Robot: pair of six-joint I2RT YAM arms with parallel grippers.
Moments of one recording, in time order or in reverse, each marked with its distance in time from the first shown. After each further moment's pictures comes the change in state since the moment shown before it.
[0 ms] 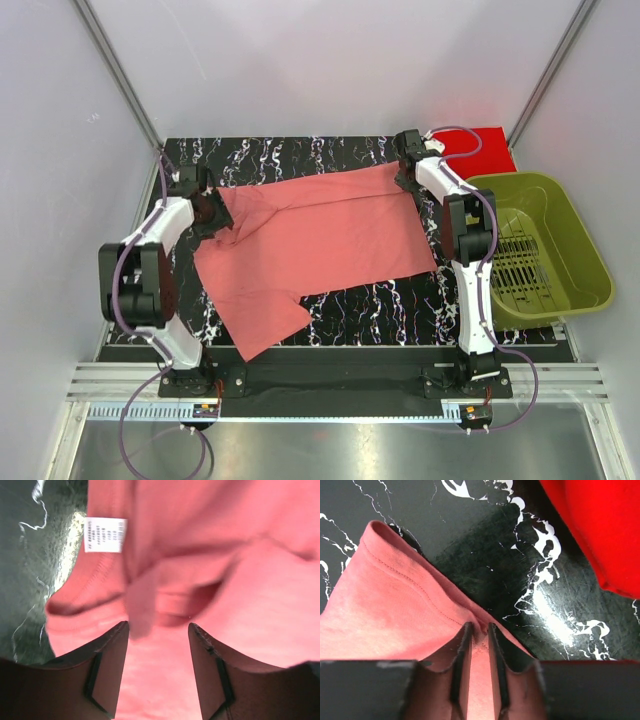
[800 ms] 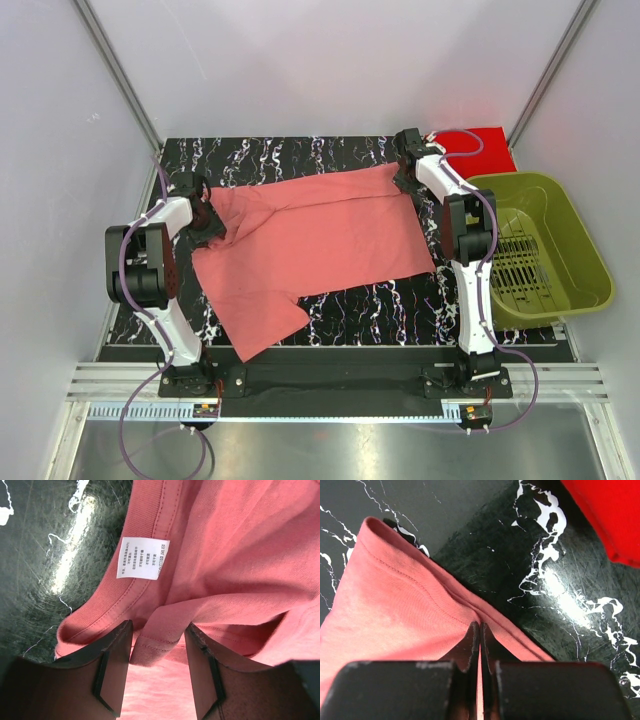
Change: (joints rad) left arm 0.058 0.108 -0.001 0.041 -0.041 -0.027; right arm 0.000 0.007 0.039 -0.085 -0.051 0.103
